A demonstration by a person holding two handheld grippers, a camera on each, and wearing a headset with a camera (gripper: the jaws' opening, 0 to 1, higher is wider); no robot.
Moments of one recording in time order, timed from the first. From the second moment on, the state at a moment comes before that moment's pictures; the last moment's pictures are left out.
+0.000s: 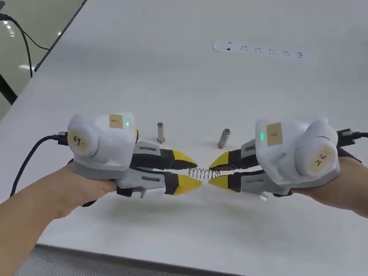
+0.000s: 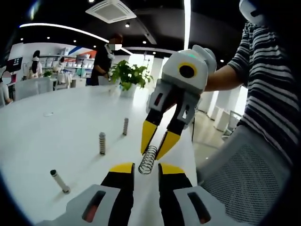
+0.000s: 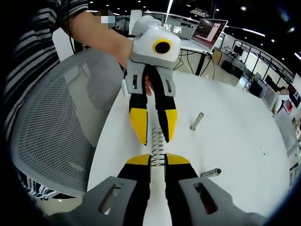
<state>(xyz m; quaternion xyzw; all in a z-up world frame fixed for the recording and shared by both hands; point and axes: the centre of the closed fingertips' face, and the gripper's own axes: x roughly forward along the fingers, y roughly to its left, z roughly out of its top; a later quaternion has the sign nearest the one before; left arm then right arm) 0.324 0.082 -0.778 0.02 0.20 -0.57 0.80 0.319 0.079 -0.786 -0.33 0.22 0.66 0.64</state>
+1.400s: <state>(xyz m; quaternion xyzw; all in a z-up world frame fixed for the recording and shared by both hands) 0.314 0.073 -0.772 0.02 0.20 -0.61 0.77 0.312 0.067 -0.790 -0.29 0.26 0.66 0.64</state>
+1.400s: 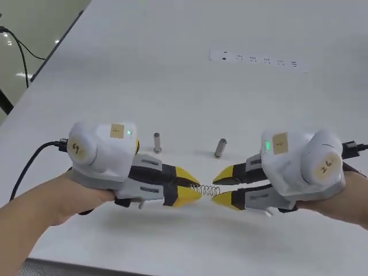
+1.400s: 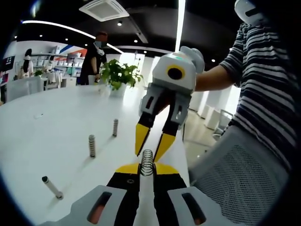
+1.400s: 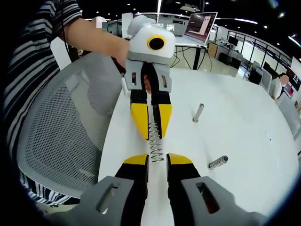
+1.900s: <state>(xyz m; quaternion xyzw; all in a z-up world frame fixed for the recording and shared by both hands) 0.312 0.077 -0.773 0.03 0.20 -0.62 0.76 0.308 0.067 -0.790 -0.29 0.24 0.67 0.64</state>
